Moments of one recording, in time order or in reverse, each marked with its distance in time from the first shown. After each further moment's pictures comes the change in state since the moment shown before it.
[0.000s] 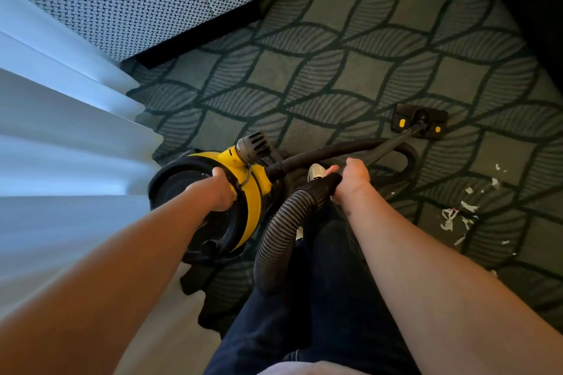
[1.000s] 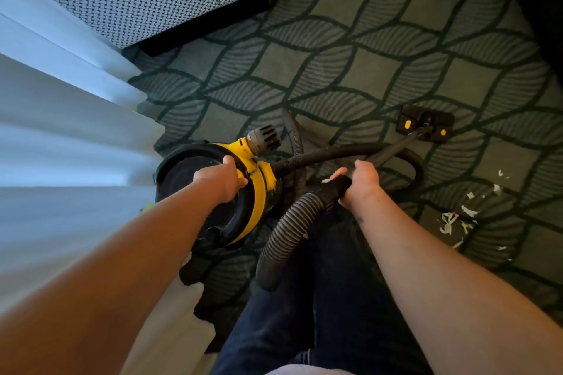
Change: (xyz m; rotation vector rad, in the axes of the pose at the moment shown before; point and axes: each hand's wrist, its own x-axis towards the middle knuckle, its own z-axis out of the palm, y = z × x) left_hand 0.022 0.000 -0.013 0.096 0.017 0.142; right_hand 0.030 -0.004 0.007 0.003 -0.011 0.001
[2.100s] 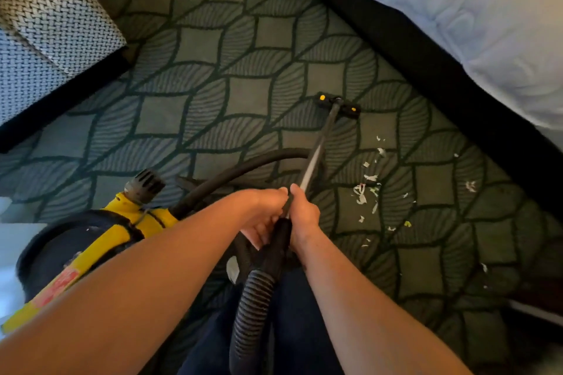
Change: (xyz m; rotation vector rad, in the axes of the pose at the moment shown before) left_hand -0.093 0.267 -0.006 -0.414 -0.778 0.144; right_hand -0.032 -0.045 -0.125 -0.159 0.079 -0.287
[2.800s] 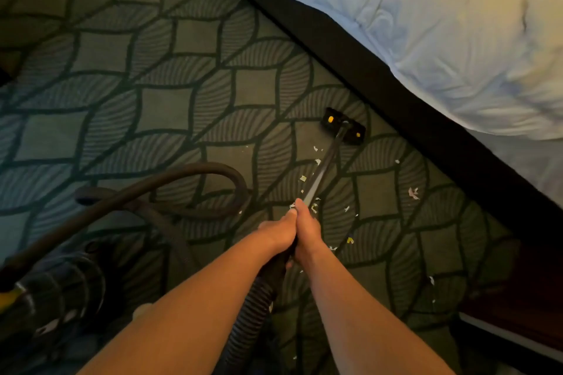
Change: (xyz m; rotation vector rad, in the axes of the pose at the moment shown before) left_hand 0.164 0.192 0.174 -0.148 0.241 0.106; right_hand 0.186 -0.120 -0.197 0.028 0.051 0.001
